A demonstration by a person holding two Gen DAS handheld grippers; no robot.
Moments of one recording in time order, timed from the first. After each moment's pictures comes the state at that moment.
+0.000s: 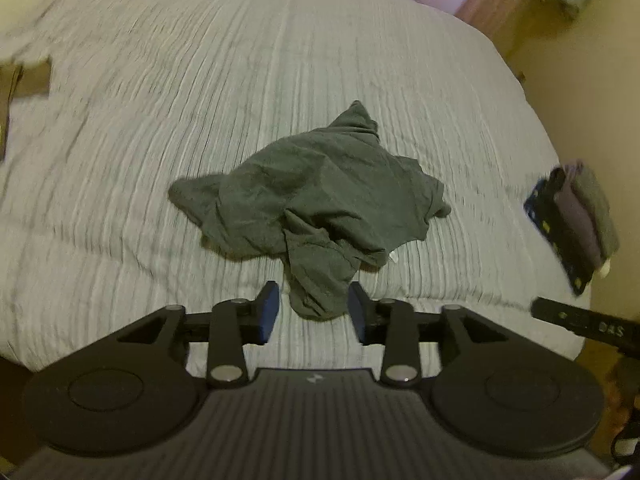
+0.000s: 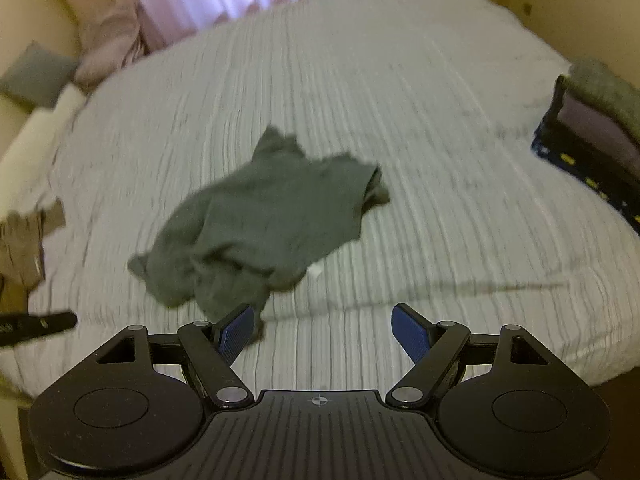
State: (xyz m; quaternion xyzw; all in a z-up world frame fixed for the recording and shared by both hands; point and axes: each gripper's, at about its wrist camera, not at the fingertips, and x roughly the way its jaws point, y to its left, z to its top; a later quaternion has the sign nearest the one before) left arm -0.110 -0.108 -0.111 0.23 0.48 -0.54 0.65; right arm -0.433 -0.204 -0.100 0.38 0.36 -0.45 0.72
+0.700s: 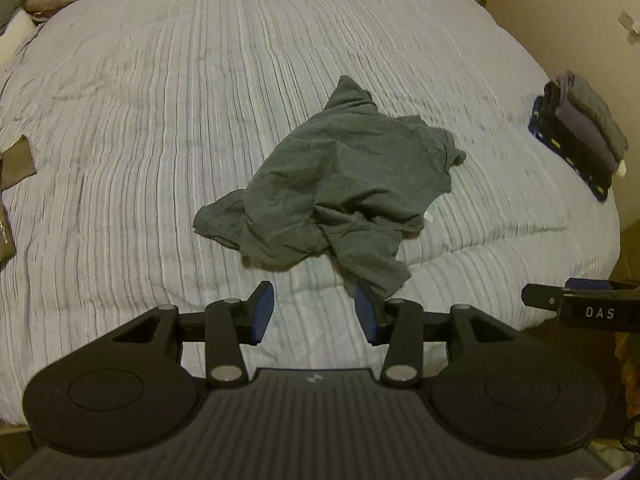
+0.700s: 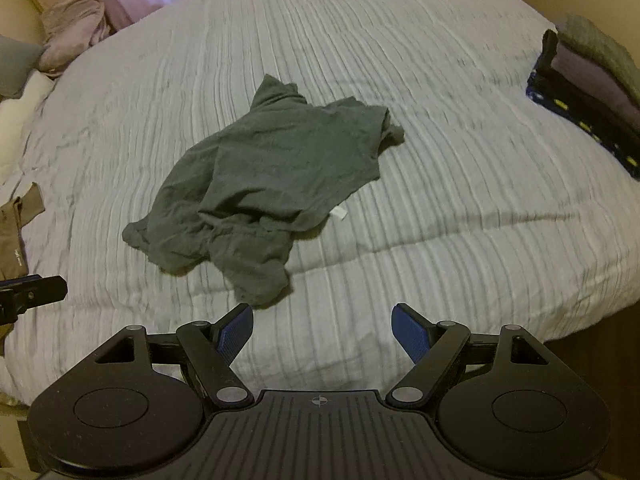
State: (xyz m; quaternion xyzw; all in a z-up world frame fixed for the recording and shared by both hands) left arm -0.073 -0.118 -0.117 0.35 0.43 -0.59 0.59; right arm -0.355 -0.166 -0.129 0.42 0.39 -0.50 0.65
